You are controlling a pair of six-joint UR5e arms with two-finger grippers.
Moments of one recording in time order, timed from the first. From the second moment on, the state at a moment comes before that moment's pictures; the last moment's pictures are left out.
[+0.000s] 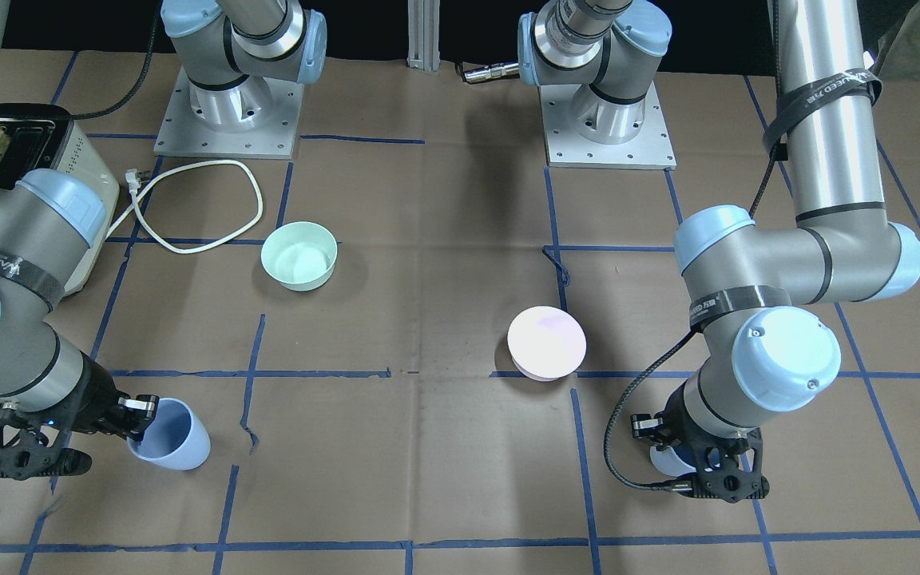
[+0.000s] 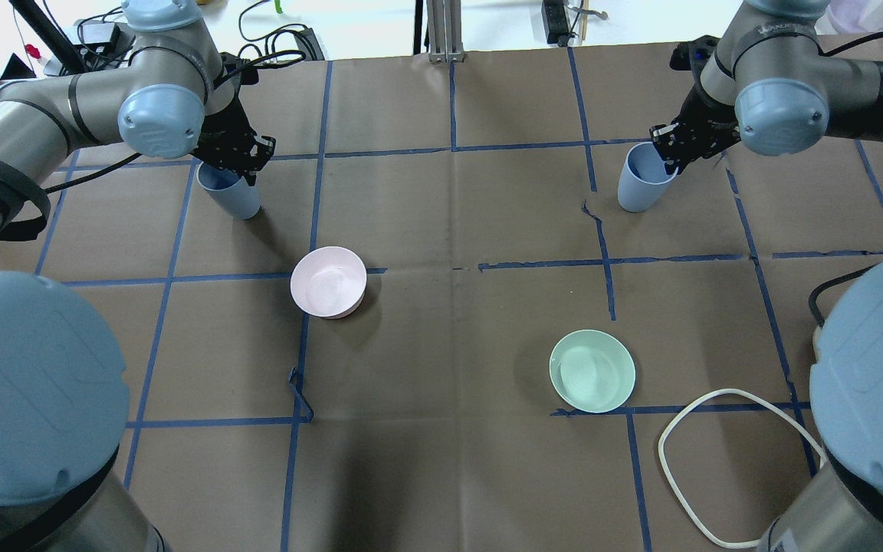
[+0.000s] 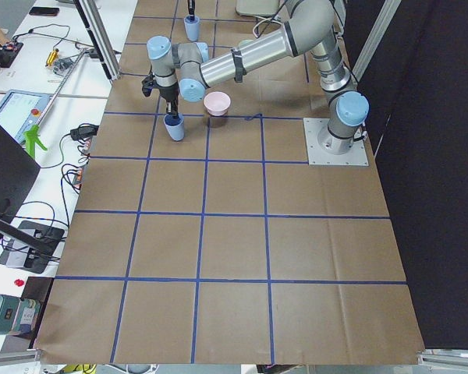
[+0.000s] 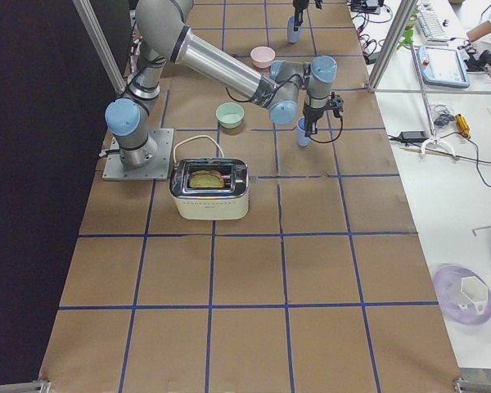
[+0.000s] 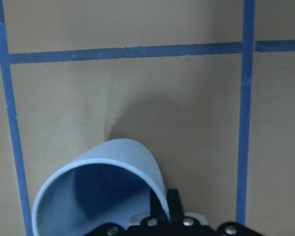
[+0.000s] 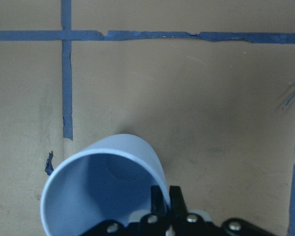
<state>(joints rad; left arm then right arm) -1.49 -2.12 -1.44 -1.16 1.63 0.11 1.39 -1.09 1.56 -2.08 -1.51 -0.21</state>
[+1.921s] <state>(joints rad) -1.97 -2.15 -1.40 -0.96 1.62 -0.51 1.39 -1.31 1.22 -1.39 -1.52 -0.11</state>
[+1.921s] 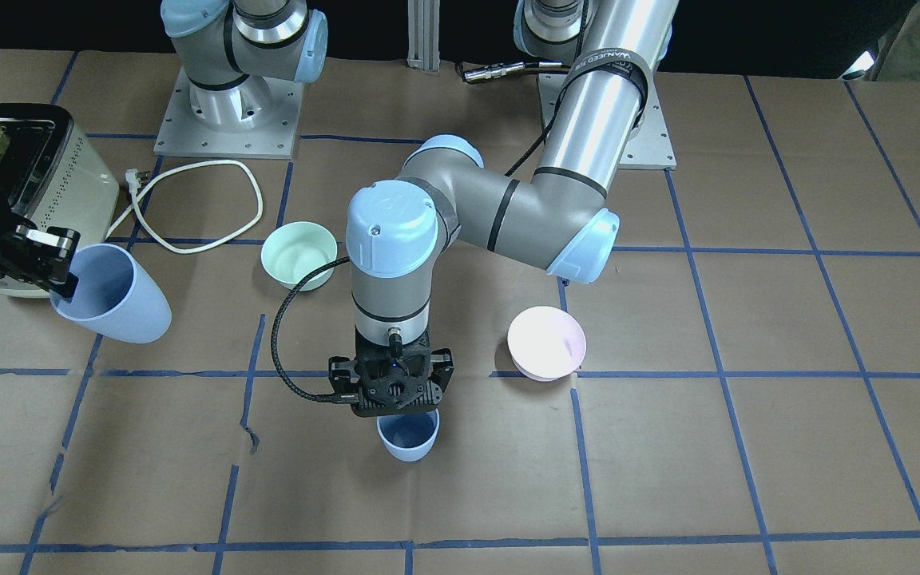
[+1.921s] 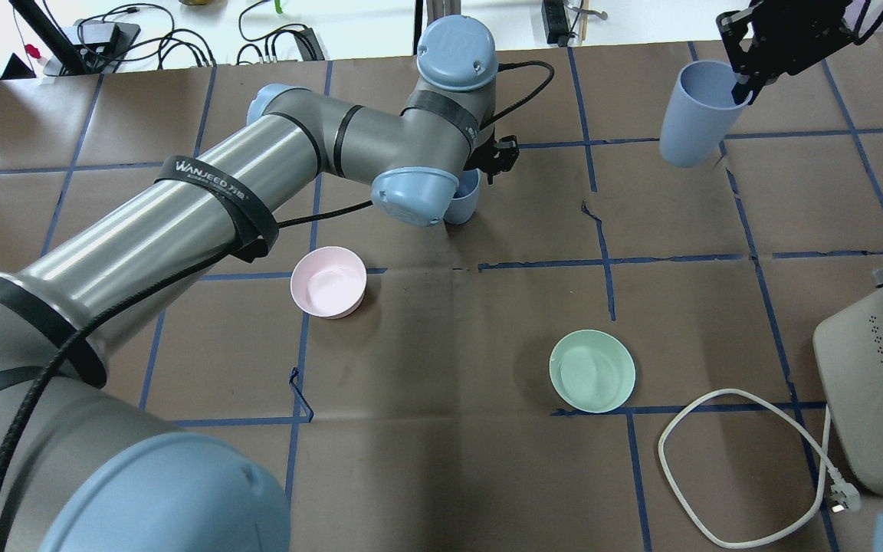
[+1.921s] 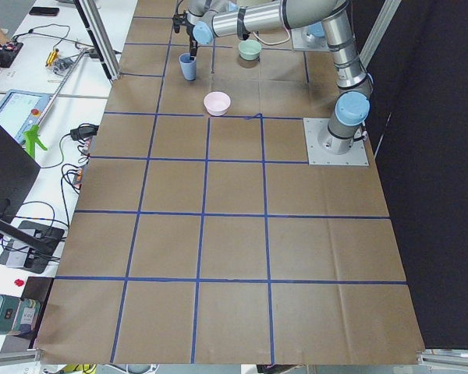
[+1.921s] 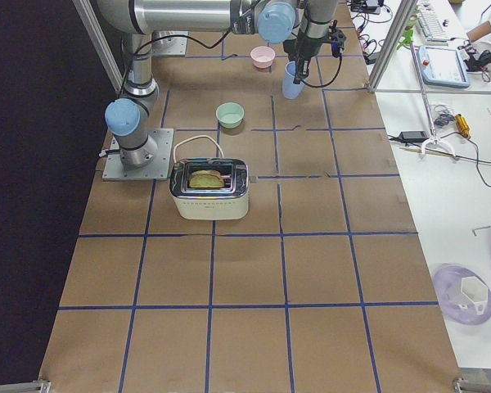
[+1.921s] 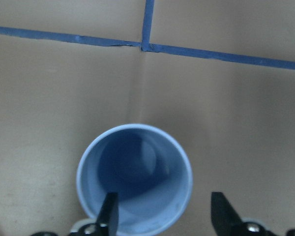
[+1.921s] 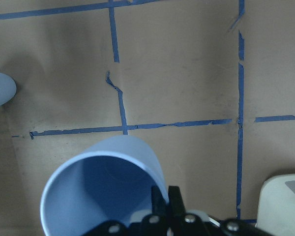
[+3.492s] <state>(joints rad) -1.59 -1.60 -1.45 -1.66 1.55 -0.07 1.83 -1.05 0.91 -1.49 -1.51 0.50</state>
